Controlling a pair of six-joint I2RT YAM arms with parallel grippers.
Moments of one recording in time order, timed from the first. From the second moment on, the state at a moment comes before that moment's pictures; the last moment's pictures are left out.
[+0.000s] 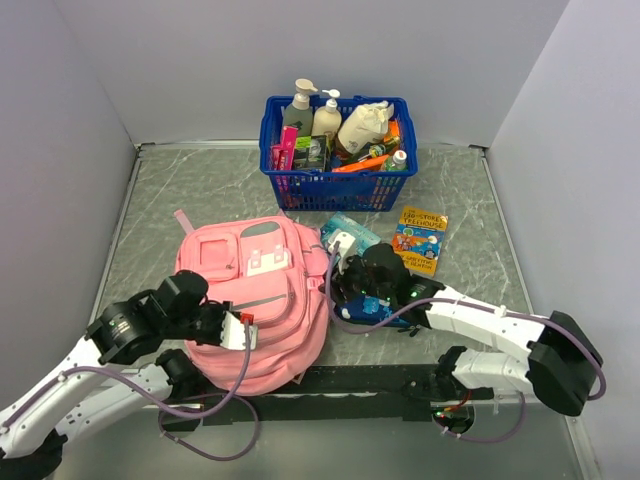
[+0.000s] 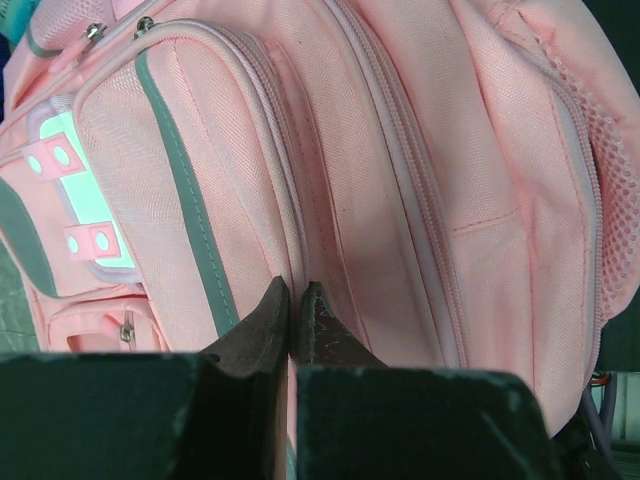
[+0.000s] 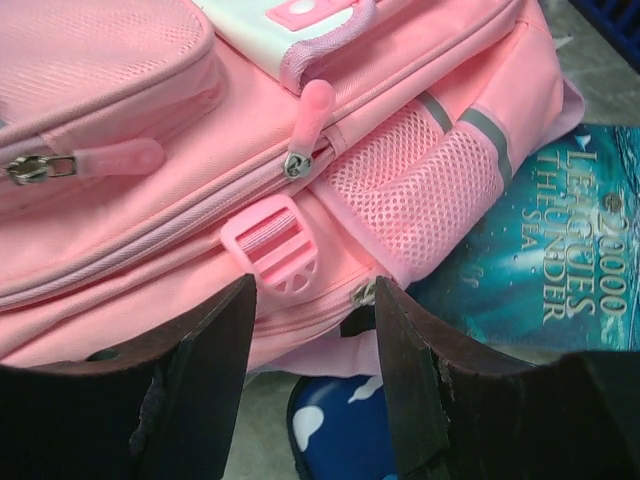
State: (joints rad) left arm -0.84 0.57 0.82 -1.06 0.29 0.81; right arm 0.85 1.12 0.60 0.08 -0.15 0.00
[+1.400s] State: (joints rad) left arm -0.84 0.50 0.89 -1.10 0.24 0.97; right arm 0.79 1.26 0.71 0.26 -0.28 0.02
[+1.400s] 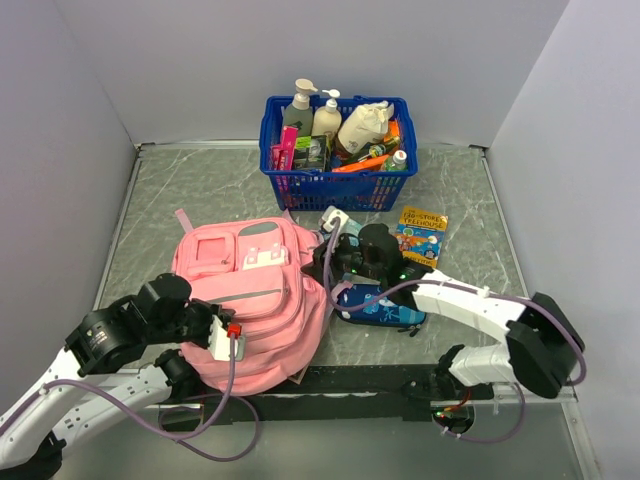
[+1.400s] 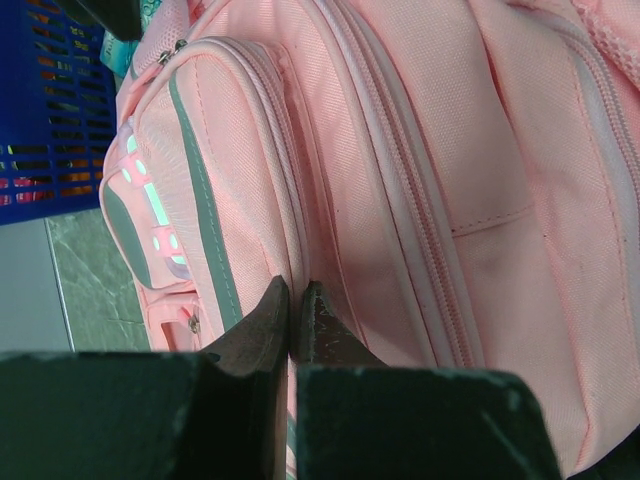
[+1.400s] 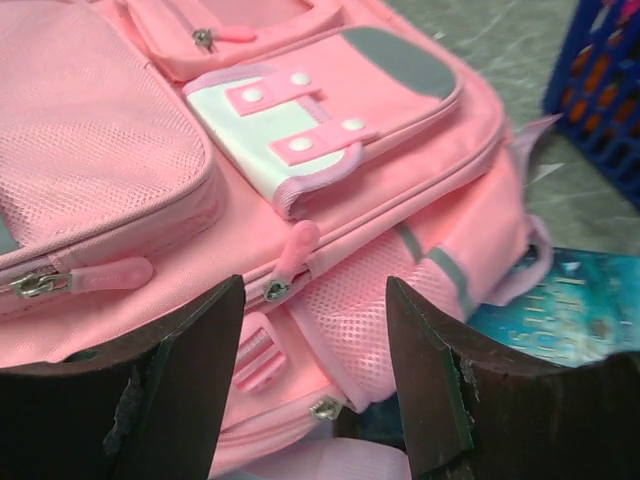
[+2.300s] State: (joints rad) left arm -0.84 0.48 0.86 -1.09 0.25 0.98; right arm 0.79 1.46 0.79 0.34 -0.42 0.17
